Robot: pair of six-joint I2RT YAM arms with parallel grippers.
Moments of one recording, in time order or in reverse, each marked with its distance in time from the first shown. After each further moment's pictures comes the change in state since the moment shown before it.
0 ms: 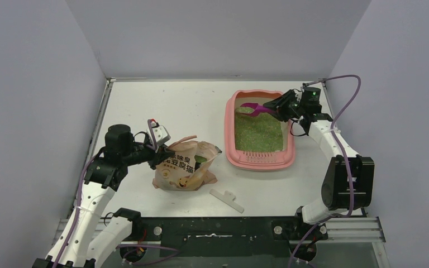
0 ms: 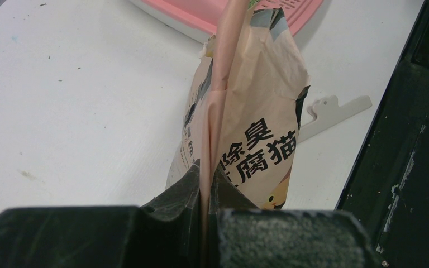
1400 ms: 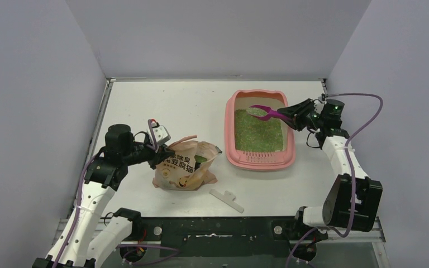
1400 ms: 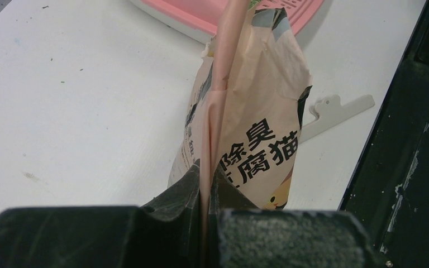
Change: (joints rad) left arm 0.000 0.003 0.000 0.006 0.000 0.014; right arm -0.214 -0.199 -0.208 0.072 -0.235 0.084
